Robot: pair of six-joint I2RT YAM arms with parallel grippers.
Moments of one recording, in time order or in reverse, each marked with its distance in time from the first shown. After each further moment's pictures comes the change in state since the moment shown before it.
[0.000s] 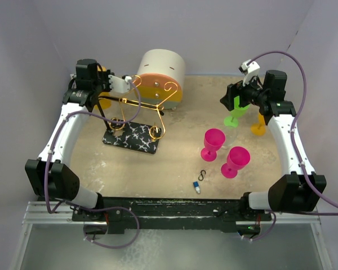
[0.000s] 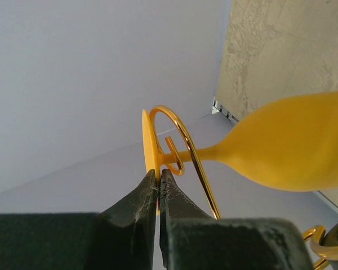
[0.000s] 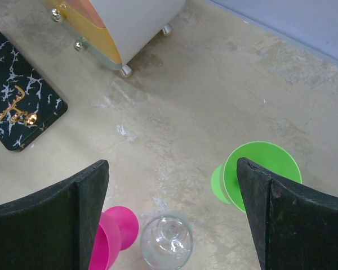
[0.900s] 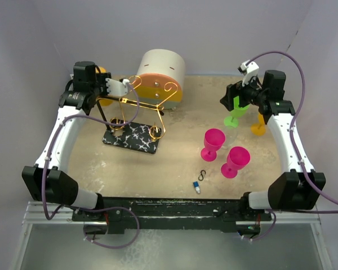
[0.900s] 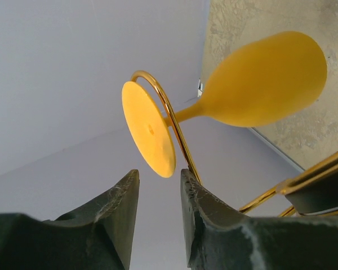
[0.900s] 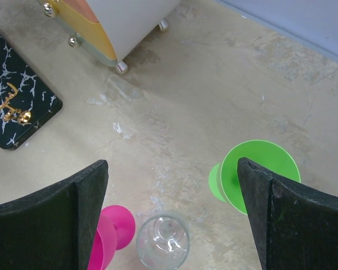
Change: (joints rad) left arm 0.000 -0.043 0.000 -0.112 -0.043 -0.017; right arm 0.000 0.010 0.000 0.000 0.011 -0.012
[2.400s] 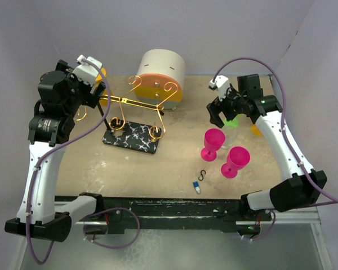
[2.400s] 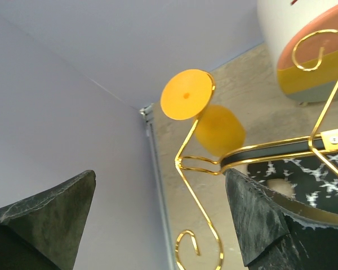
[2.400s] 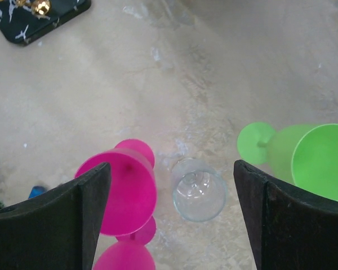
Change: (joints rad) left arm 0.000 -0.324 0.045 -0.083 0.002 -0.927; right arm 0.229 0.019 0.118 -0.393 0.188 -0.225
